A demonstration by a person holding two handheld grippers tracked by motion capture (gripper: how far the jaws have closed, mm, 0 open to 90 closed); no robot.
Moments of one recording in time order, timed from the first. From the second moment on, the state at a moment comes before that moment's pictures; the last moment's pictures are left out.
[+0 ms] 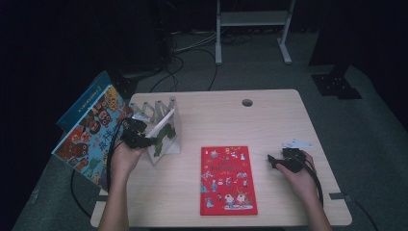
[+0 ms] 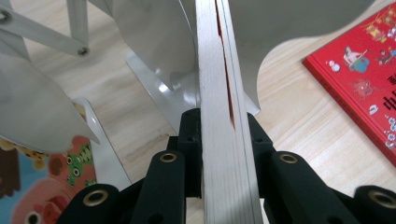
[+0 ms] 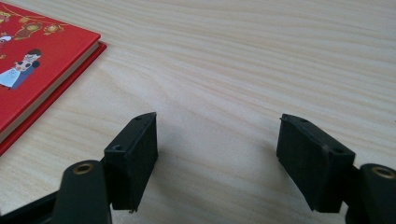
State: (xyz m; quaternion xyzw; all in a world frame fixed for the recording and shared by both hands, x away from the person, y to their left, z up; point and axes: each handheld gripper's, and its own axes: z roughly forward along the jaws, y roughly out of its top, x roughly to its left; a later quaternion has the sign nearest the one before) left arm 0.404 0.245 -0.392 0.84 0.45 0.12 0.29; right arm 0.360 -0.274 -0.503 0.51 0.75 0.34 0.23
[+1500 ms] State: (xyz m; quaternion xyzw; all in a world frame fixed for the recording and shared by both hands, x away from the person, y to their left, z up) left arm 0.388 0.205 -0.389 0.86 0.39 0.10 0.32; right arm 0.360 -0.274 -0.503 0.51 0.75 0.34 0.23
